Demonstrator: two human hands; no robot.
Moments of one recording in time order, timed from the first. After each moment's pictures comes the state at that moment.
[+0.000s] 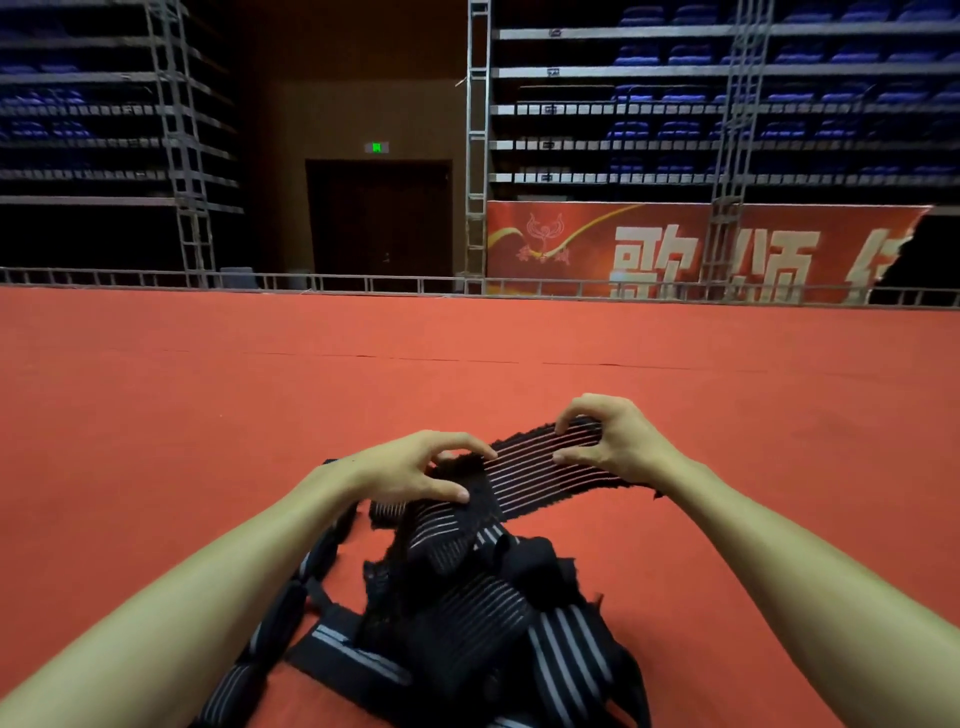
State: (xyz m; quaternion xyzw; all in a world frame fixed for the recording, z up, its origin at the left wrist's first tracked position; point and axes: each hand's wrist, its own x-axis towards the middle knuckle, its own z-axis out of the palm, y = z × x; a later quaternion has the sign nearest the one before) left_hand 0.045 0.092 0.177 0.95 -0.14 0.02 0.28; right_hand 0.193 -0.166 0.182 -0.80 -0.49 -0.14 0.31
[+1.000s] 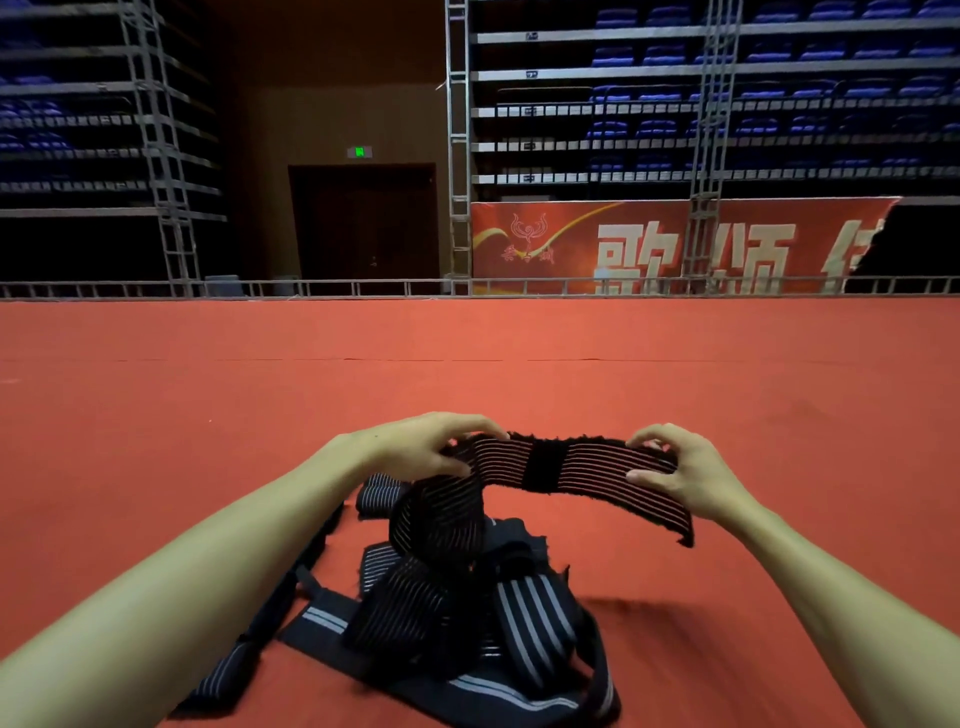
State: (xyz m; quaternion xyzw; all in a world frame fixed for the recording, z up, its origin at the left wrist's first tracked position) left_hand 0.046 0.045 0.203 0.97 -0.17 0.02 0.14; right_hand 0.194 -0.281 0.134 -0.85 -0.35 -0.15 0.37
